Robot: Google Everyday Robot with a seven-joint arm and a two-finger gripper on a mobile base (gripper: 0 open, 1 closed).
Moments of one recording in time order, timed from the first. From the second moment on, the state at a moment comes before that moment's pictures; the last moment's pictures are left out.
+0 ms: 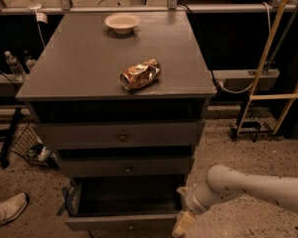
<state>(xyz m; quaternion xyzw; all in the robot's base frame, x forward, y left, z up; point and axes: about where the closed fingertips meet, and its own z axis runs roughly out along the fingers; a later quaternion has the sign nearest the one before) 0.438 -0.107 0.384 -0.58 0.76 0.24 0.16</state>
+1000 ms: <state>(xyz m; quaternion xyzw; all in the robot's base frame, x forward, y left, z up) 0.414 -0.125 0.281 -0.59 0.74 0.28 0.13</state>
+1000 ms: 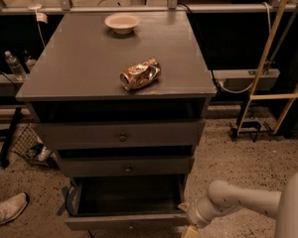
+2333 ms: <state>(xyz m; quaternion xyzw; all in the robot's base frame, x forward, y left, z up) 0.388 -0.127 0.218 -0.57 0.75 0.31 0.09</state>
